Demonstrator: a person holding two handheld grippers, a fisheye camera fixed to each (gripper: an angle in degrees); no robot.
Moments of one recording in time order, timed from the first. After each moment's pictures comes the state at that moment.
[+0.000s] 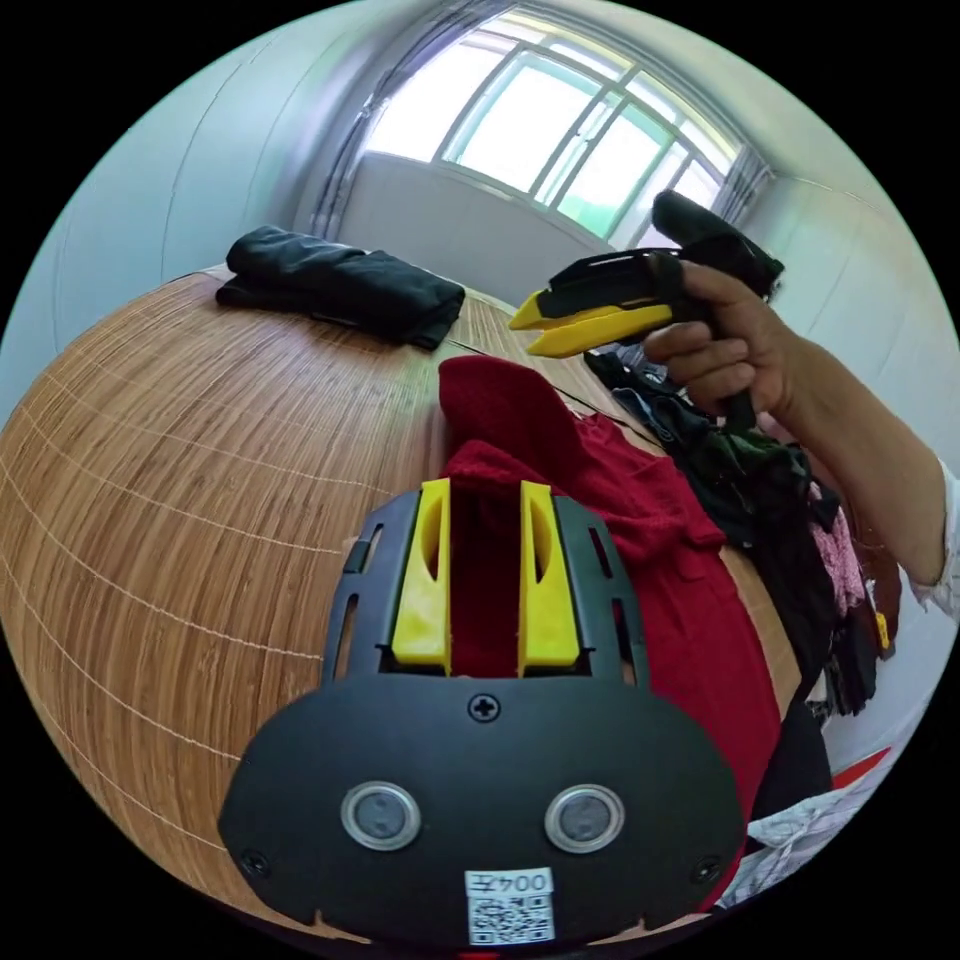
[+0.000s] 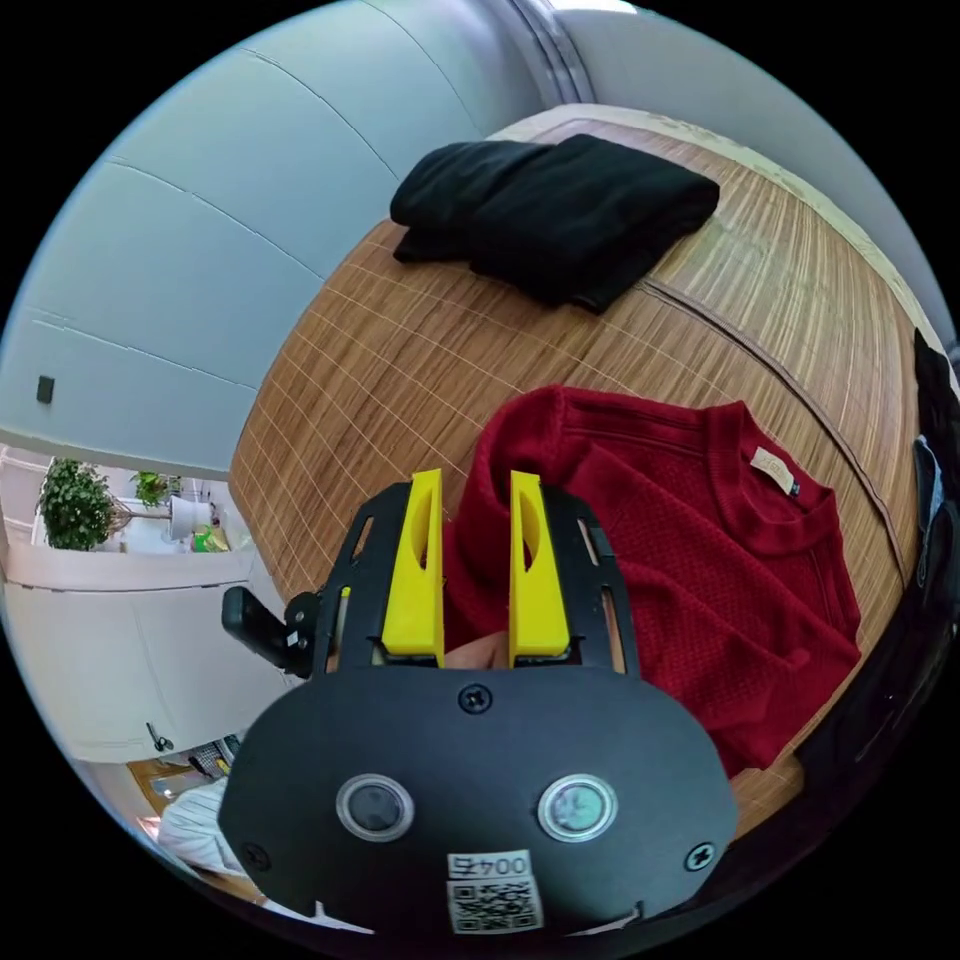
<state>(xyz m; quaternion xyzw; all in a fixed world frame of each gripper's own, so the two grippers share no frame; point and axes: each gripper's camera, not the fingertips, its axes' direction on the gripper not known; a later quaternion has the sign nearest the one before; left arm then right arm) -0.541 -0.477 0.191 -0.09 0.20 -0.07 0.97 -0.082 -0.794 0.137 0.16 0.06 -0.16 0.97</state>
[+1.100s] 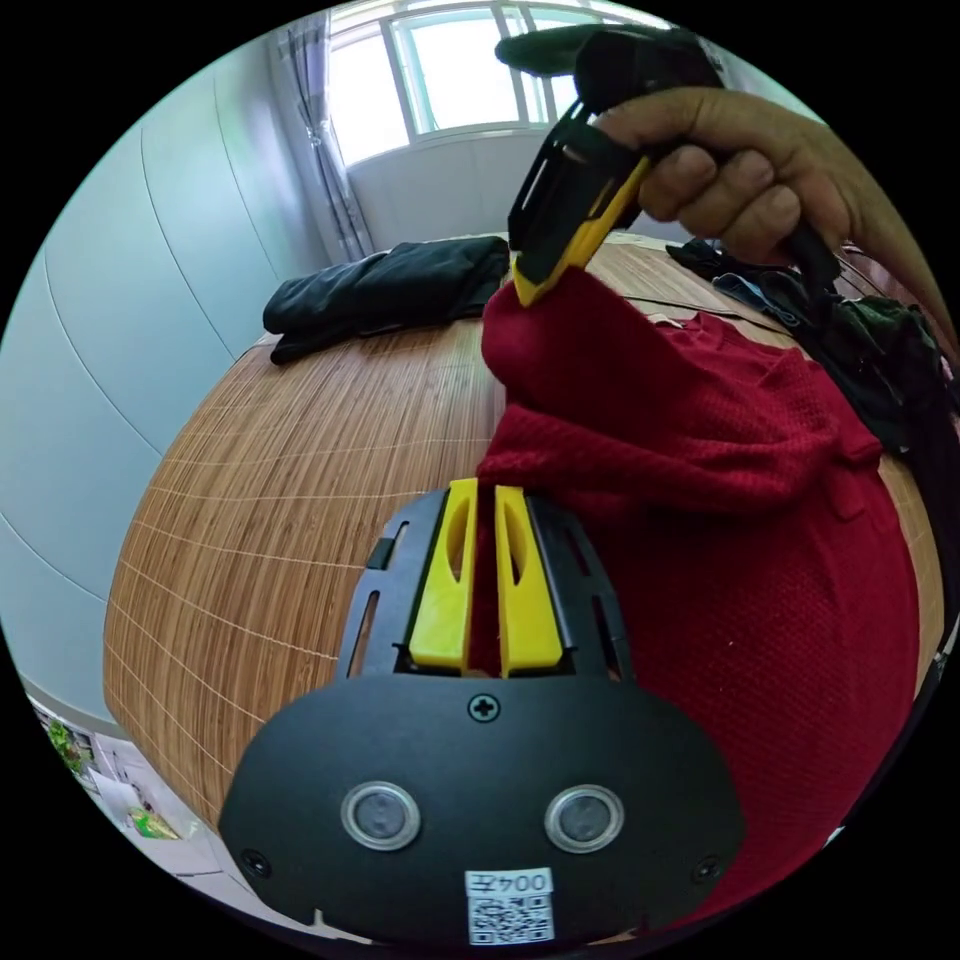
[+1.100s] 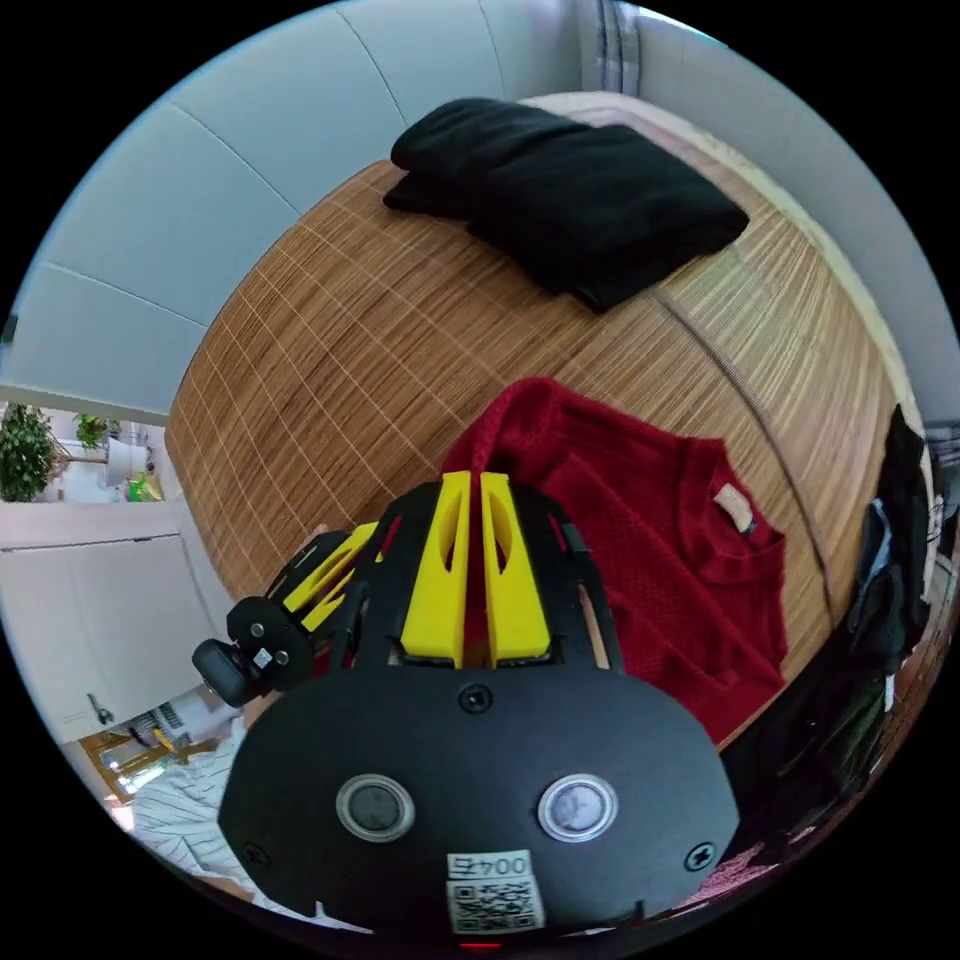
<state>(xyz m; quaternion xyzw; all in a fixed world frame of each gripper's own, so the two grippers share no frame) -0.418 -0.407 0.215 -0.16 -0.03 0.07 0.99 -0.176 -0.837 0.196 0.15 0.19 -0.21 0.95</state>
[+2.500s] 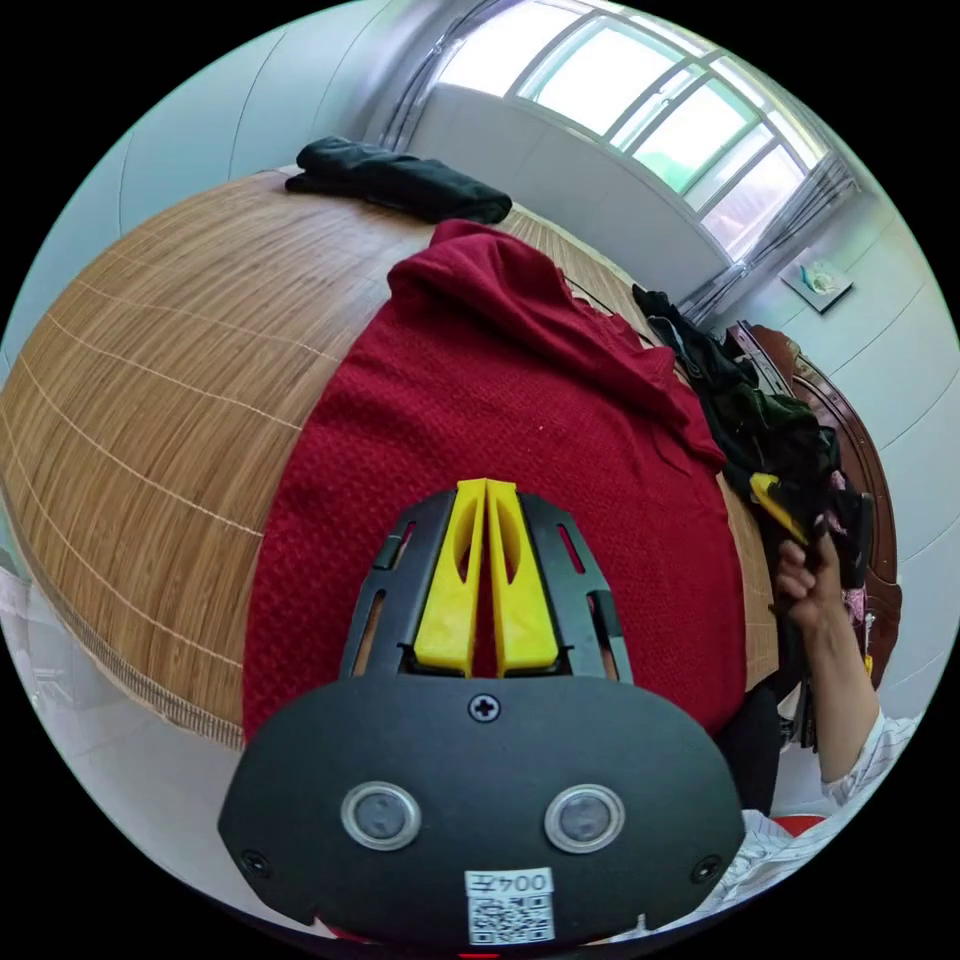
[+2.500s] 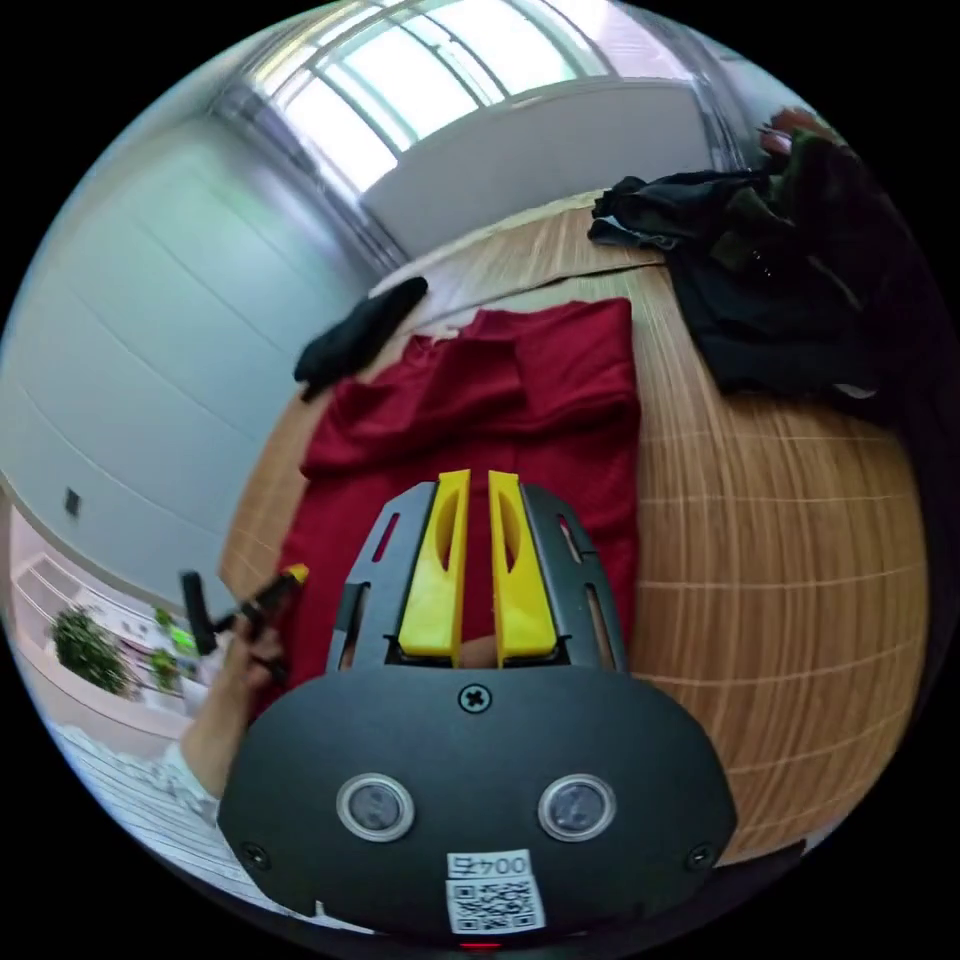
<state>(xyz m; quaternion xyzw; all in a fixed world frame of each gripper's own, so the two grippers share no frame) -0.516 -0.312 0.090 -0.22 0.14 -0.15 0.95 0.282 -0.314 0.095 0.45 -0.07 0.02 0.89</state>
